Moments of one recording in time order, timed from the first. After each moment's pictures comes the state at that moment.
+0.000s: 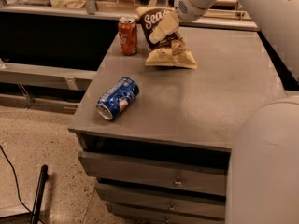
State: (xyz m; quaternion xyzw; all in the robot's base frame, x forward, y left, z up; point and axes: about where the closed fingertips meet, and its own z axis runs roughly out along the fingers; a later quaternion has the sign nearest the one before) arm 0.747 -0.092 0.933 -0.35 0.88 0.07 0.32
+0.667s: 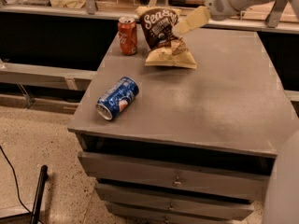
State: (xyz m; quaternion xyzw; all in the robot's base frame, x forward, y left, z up) arm 0.734 -0.145 0.960 -0.36 0.83 0.15 0.39
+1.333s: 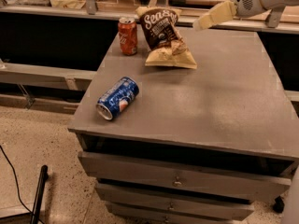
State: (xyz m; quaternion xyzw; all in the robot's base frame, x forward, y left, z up) arm 0.720 -0.195 0.986 -0.36 0.80 0.17 0.44
